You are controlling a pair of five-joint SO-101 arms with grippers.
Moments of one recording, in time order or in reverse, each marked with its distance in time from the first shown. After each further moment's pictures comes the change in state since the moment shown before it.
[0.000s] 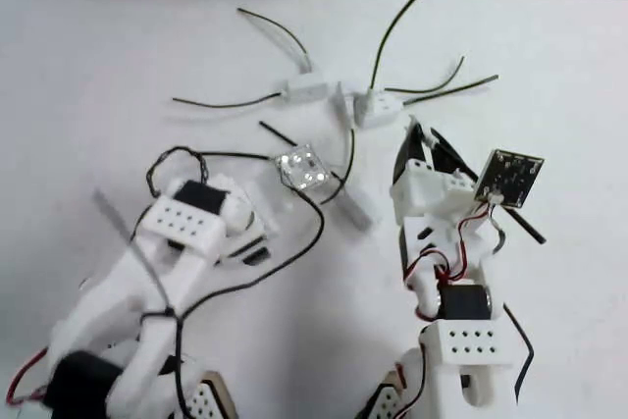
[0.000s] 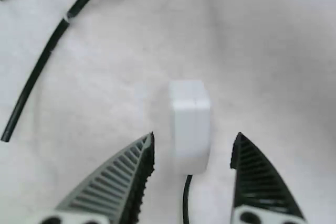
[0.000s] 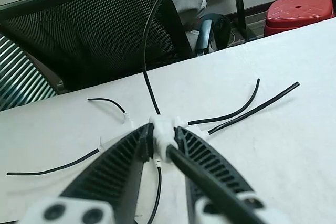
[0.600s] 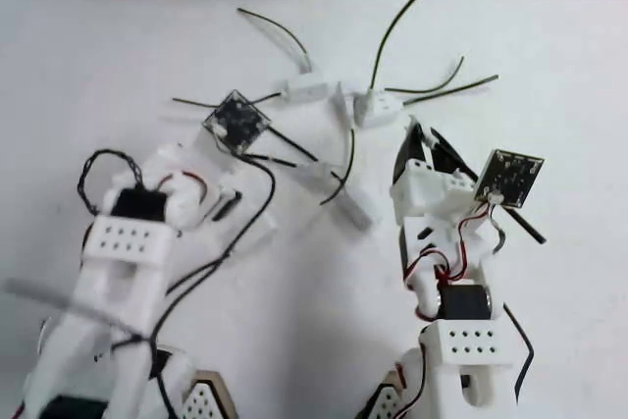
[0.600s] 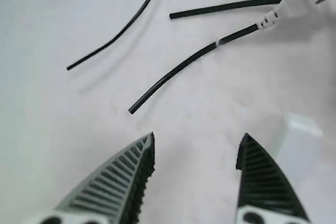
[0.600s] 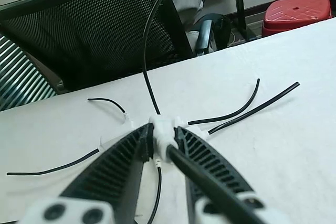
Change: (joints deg) left arm -13.1 -10.9 1.4 -9.1 3.5; right arm 0.0 0.0 0.0 0.0 0.0
